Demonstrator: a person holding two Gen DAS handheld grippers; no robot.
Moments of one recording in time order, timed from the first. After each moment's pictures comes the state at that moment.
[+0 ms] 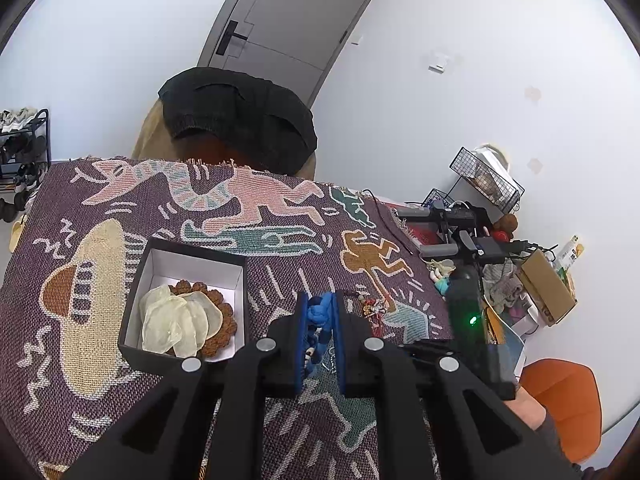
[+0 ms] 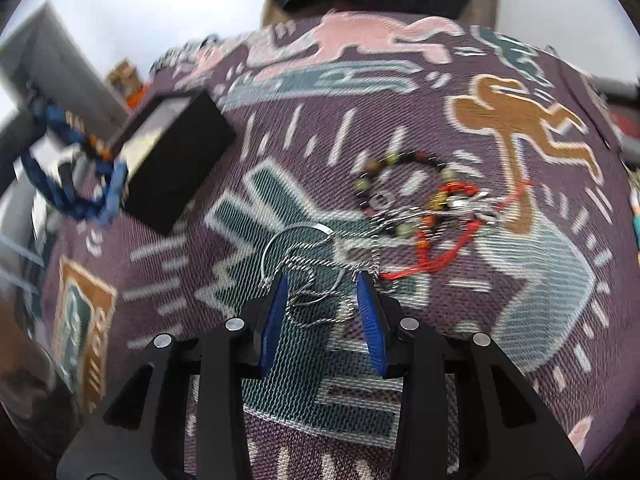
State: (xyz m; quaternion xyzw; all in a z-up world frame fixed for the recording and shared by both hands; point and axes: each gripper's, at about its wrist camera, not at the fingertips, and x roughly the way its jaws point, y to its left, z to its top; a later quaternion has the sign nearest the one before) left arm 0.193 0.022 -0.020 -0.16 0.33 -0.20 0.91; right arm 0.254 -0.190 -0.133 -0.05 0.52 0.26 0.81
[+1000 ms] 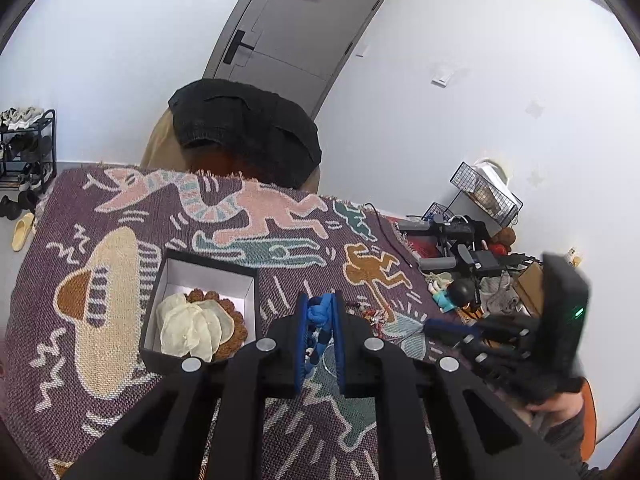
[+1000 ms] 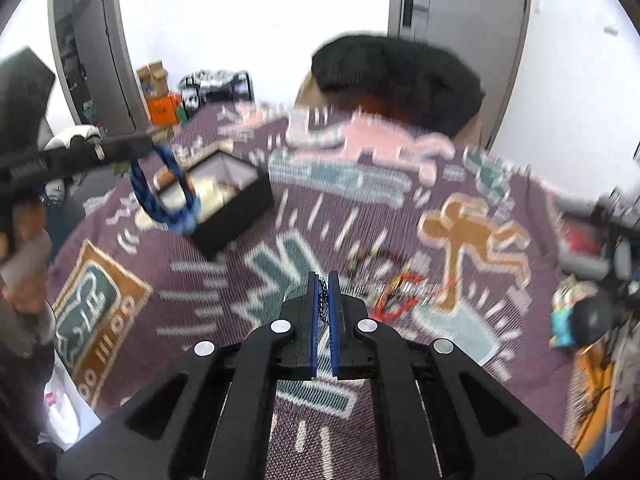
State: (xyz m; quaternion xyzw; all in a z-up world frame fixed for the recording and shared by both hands) left arm 0.183 0.038 -0.002 -0.18 0.31 -0.20 0.91; right arm 0.203 -0.203 -0.021 -0.12 0.38 0.27 0.88
